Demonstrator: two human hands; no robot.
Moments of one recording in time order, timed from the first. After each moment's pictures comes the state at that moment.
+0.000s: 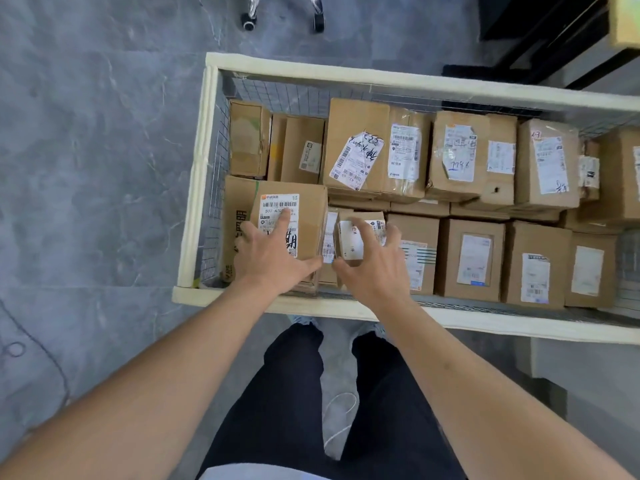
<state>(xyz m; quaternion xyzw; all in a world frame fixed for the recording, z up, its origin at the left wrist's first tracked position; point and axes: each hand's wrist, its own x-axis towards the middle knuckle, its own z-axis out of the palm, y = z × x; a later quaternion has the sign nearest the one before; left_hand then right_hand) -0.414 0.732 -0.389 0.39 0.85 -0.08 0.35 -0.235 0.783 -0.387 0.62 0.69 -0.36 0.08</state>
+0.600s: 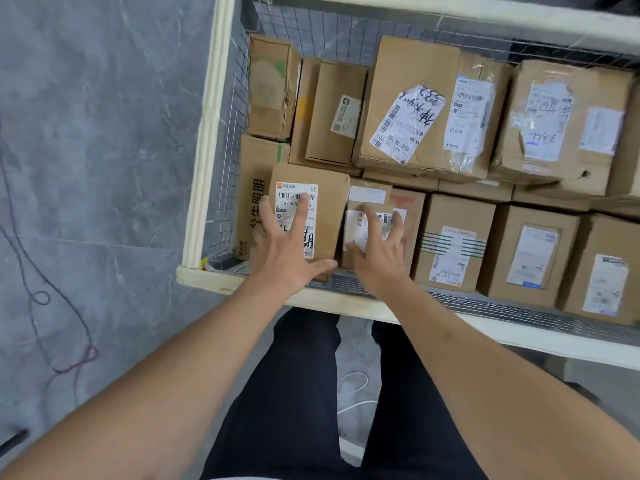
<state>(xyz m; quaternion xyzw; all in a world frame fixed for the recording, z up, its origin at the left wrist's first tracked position) -0.425 0.704 -0.468 0.42 0.83 -0.11 0.35 -0.264 0.773 -0.500 0.58 0.66 -0.46 0.14</state>
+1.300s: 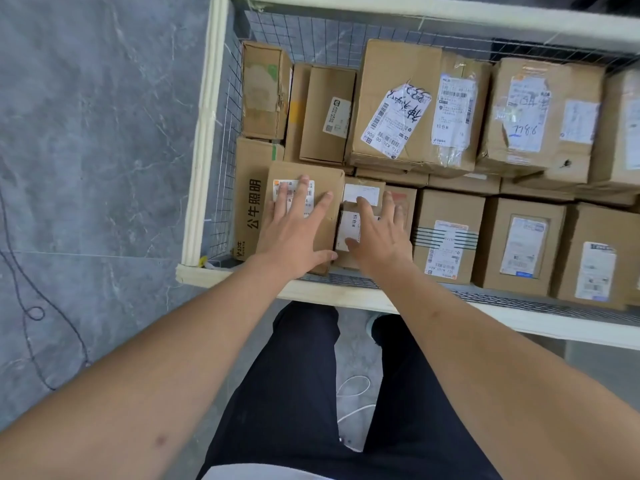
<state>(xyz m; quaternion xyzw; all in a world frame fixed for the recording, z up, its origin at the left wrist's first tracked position) -0.431 0.720 -0.468 0.58 0.74 -0.11 0.31 -0.273 0.789 -0.490 0.54 0.75 -0.29 0.23</state>
